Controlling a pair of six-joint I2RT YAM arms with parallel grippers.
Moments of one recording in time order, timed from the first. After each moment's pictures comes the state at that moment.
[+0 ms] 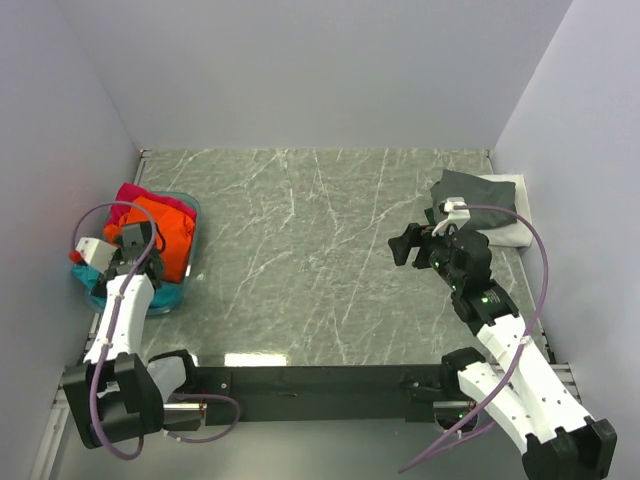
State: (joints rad) left arm 0.21 1.06 0.71 -0.60 -0.69 -1.01; right arm 0.29 0.72 0.61 -0.19 -0.08 0.28
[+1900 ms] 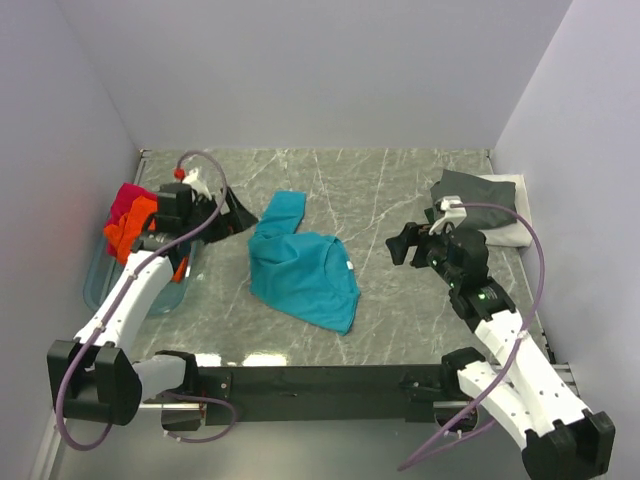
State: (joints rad) left arm -0.13 1.16 0.93 -0.31 0.35 -0.53; right arm 0.29 0.75 0.60 -0.17 -0.10 0.28
